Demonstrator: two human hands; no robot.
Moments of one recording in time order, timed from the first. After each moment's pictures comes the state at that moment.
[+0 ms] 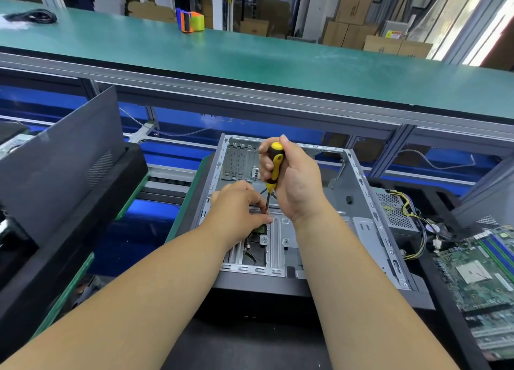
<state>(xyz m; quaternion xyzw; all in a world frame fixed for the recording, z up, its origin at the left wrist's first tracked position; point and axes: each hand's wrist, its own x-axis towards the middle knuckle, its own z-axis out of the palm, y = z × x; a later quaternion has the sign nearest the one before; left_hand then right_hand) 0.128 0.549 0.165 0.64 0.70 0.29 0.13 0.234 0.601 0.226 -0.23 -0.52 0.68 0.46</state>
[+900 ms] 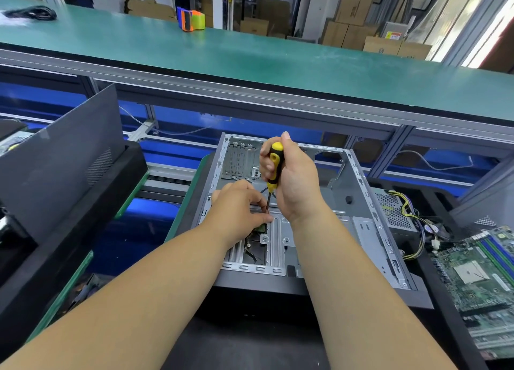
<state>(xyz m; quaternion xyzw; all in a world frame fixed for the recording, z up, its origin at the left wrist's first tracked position) 0.128 0.549 0.166 0.64 0.70 0.29 0.14 0.229 0.600 0.225 -0.26 -0.52 0.66 0.48</state>
